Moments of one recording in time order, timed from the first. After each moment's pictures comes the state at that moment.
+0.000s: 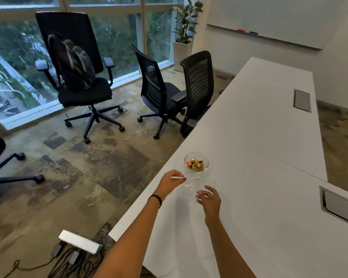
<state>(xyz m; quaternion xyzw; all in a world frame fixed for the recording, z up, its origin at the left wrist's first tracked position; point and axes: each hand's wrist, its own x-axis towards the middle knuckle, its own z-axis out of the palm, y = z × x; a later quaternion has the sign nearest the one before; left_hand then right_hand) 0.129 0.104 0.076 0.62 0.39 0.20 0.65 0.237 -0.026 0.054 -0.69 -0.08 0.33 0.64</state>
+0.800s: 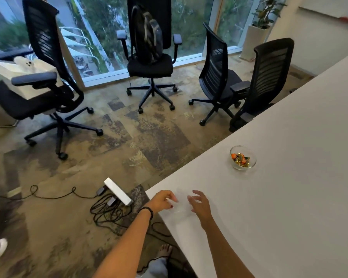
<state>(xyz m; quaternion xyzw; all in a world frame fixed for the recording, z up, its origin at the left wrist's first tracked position) -0.045 0.041 -0.012 0.64 0.49 0.09 0.58 0.129 -0.026 0.004 -0.72 -0.30 0.51 0.37</state>
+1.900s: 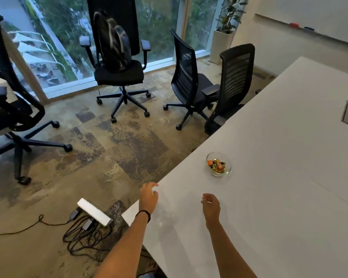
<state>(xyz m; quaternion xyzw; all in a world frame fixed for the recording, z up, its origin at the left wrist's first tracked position) 0.020 0.089 -0.002 0.58 0.62 0.24 0.46 0.212 0.000 0.014 -0.81 -0.18 0.33 0.45</state>
